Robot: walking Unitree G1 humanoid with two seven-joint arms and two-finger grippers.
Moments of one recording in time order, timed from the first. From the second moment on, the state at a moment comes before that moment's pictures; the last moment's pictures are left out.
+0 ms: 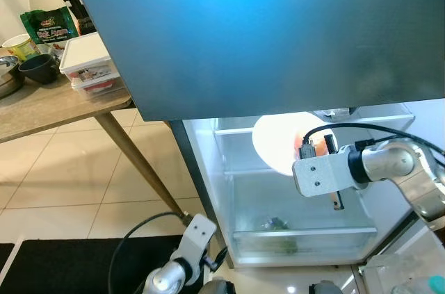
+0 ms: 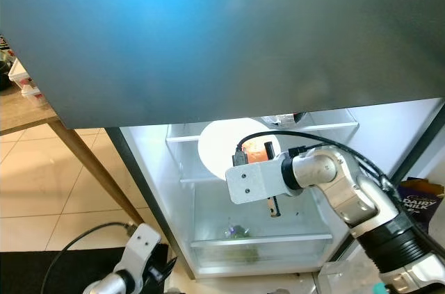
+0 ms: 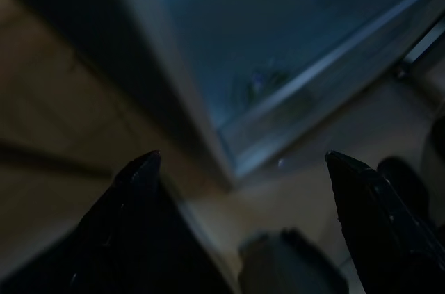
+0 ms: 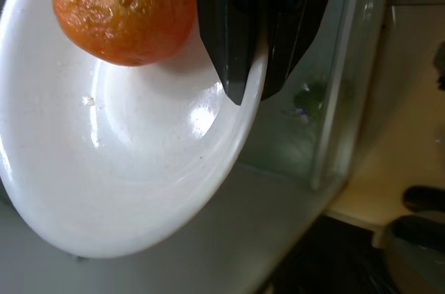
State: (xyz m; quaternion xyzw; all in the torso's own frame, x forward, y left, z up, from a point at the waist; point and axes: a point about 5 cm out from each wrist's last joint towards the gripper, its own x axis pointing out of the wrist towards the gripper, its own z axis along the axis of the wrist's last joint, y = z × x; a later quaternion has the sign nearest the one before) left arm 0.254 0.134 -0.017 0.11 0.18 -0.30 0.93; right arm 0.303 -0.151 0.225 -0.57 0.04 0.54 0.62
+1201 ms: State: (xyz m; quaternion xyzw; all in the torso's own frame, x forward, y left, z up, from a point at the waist) left arm 0.276 0.055 0.063 0.07 -0.01 -0.50 0.87; right arm 0.334 -0.150 0.252 -0.59 0.03 0.50 0.64
